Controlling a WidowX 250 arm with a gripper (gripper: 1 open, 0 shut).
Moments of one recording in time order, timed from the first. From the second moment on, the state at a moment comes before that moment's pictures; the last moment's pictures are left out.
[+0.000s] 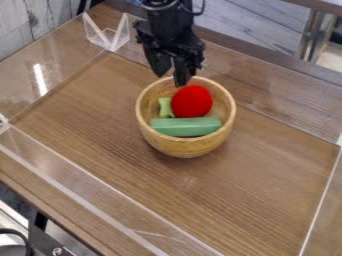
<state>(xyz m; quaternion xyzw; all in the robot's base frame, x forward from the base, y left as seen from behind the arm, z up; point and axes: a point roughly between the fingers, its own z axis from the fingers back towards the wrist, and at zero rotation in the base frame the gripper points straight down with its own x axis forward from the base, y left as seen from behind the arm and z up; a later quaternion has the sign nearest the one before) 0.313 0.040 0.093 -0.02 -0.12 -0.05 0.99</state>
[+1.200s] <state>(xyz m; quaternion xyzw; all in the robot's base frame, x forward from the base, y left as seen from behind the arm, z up) 0.327 0.044 0.070 -0.02 -0.10 -0.03 0.99</state>
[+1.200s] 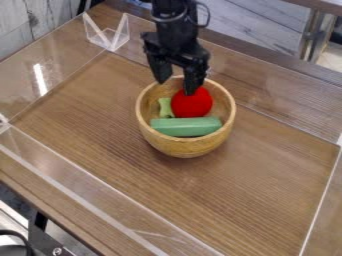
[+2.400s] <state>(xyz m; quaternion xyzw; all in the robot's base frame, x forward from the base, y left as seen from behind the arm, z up) 0.338 0.056 0.085 -0.05 -0.09 -0.07 0.99</state>
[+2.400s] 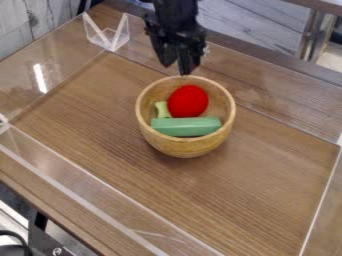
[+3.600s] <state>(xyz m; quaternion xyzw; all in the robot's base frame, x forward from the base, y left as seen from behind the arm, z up) 0.321 0.044 0.030 -0.06 -0.07 -0.13 0.99</state>
